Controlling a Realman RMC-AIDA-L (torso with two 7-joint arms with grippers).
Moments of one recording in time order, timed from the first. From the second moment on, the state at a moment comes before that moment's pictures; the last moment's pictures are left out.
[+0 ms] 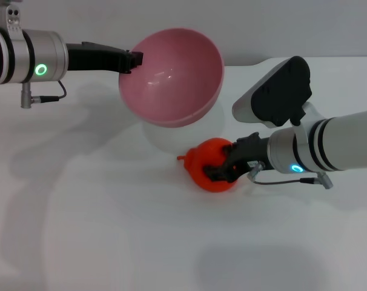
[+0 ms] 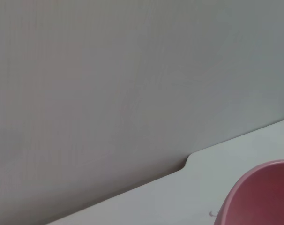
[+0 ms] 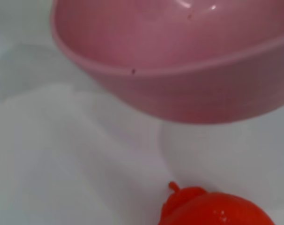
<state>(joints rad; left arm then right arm) -0.59 -2.05 1.20 1.08 2.10 1.00 -2.32 0.50 2.08 1.31 1.16 -2.39 0.82 -0.54</state>
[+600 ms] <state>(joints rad) -0.58 -2.05 1.21 1.08 2.10 1.00 -2.32 0.43 2.07 1.24 1.24 -2.40 0.70 -0.55</state>
